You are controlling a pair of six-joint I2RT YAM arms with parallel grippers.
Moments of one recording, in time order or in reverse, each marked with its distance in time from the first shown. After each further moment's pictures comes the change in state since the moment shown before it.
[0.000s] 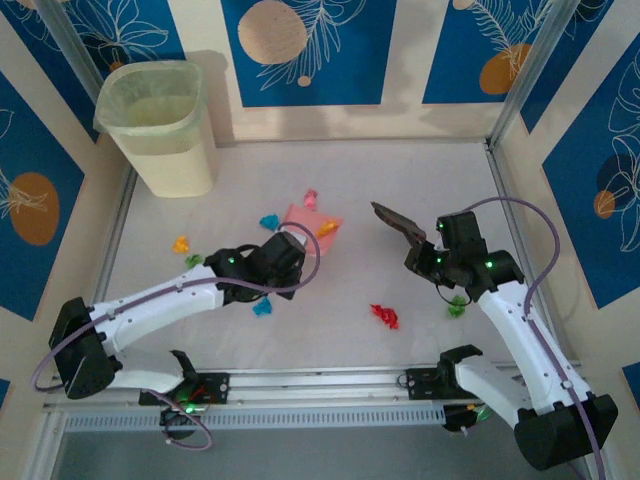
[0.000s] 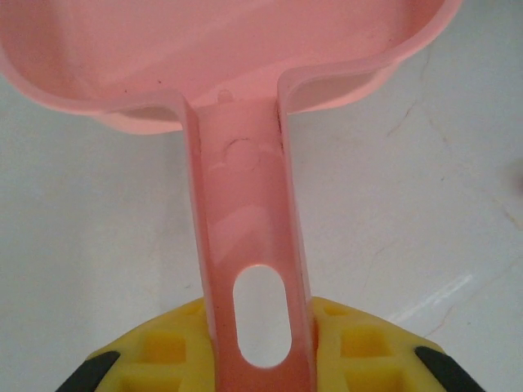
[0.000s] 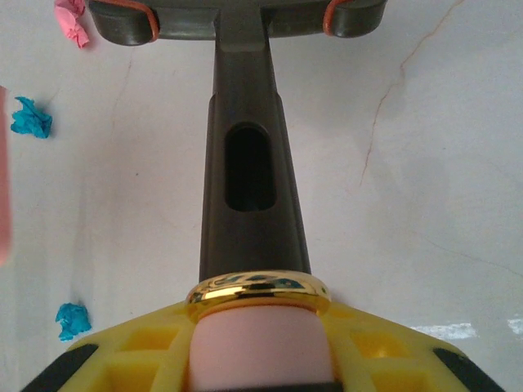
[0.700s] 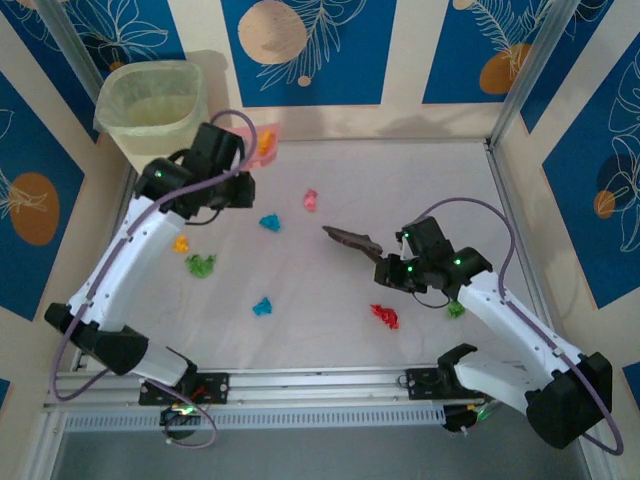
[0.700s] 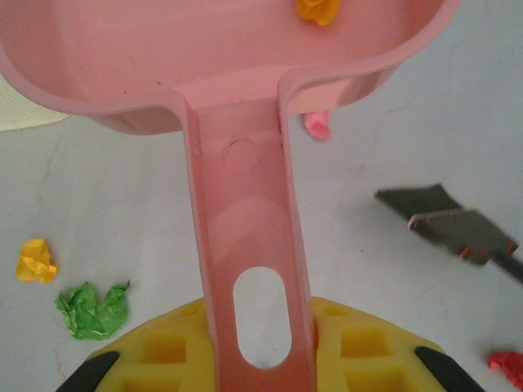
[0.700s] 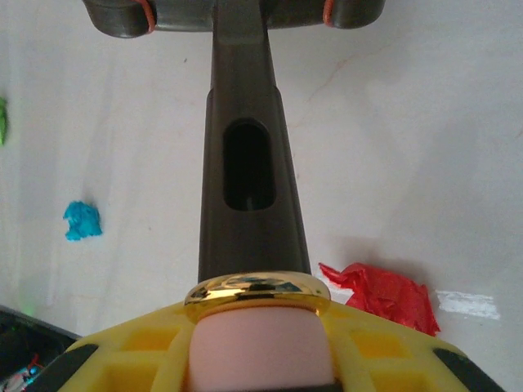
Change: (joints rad) left arm 0.473 0.196 0.787 -0.468 0.122 0.061; right arm 0.234 0.105 -0.071 0.116 -0.097 -0.016
